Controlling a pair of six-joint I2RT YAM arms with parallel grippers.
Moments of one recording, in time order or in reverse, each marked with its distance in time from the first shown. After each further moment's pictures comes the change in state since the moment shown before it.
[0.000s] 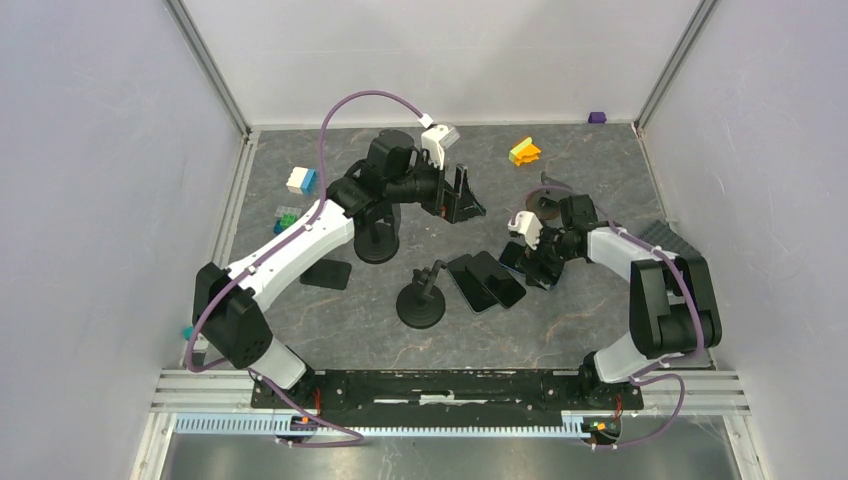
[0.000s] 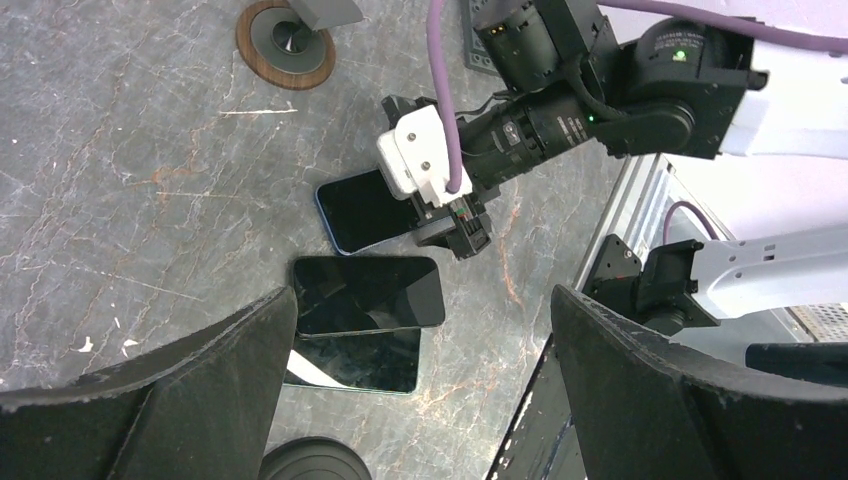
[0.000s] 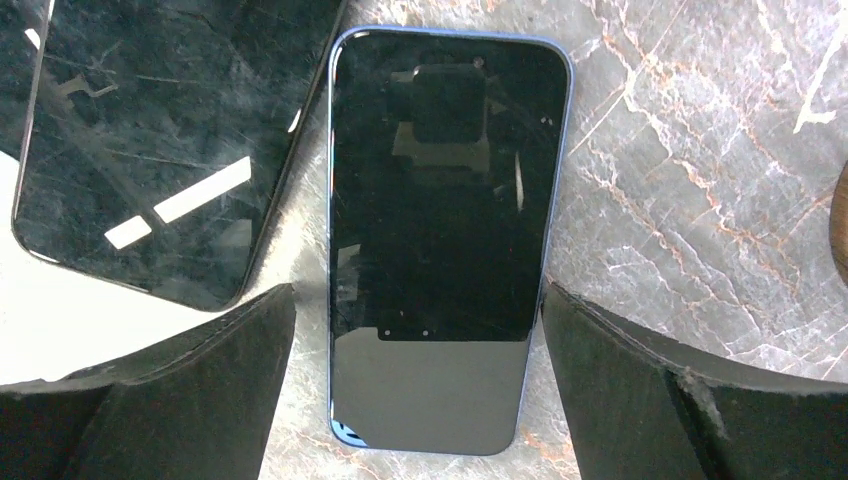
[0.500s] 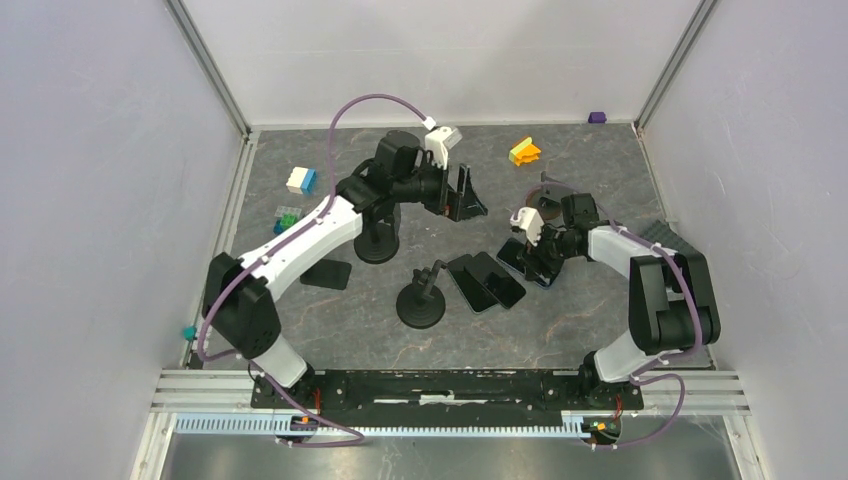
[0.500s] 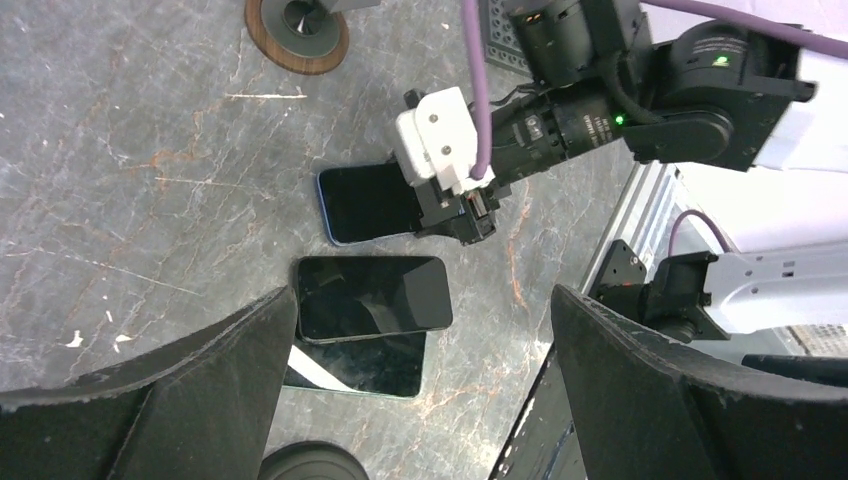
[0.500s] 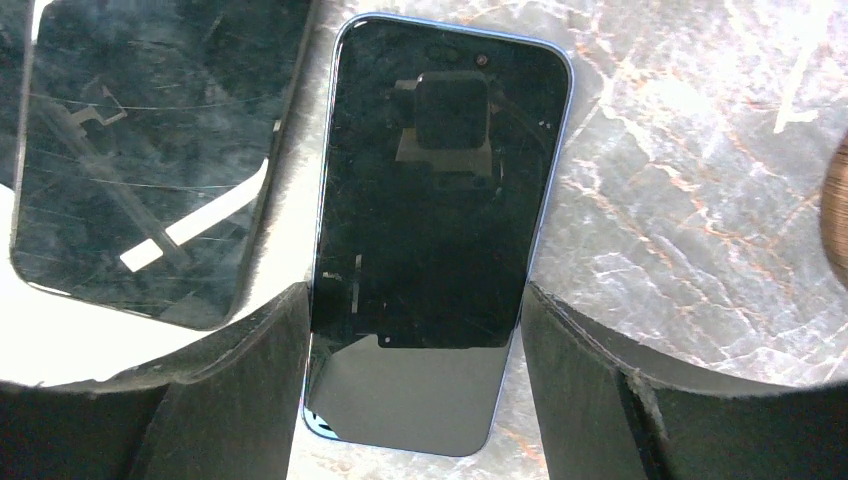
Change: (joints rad) left arm 0.011 0.038 -0.003 0.017 -0.002 -0.023; right arm 0.005 -0.009 -0.028 0.062 -0.003 0.071
